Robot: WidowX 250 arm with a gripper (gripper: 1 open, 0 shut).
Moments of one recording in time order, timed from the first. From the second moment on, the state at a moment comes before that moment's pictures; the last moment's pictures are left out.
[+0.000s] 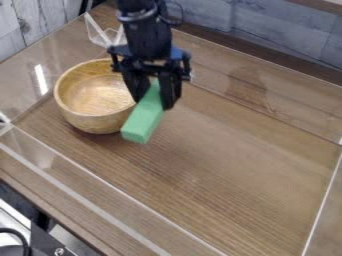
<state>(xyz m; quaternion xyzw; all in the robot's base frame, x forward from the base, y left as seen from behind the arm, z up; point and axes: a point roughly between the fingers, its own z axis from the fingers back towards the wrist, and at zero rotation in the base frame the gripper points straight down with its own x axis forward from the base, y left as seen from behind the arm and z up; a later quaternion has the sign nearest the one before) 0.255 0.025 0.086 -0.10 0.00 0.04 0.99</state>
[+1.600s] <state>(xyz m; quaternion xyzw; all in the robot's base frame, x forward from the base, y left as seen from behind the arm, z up) 0.234 0.027 0.092 -0.11 0.01 0.02 0.99</state>
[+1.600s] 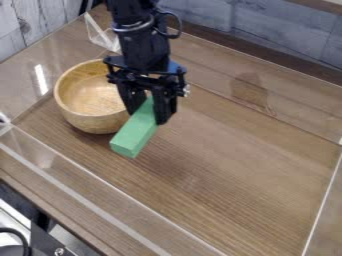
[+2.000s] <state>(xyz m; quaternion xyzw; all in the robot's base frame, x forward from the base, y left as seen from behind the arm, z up) 0.240 0.037 0.085 -0.11 0.01 0.03 0.99</state>
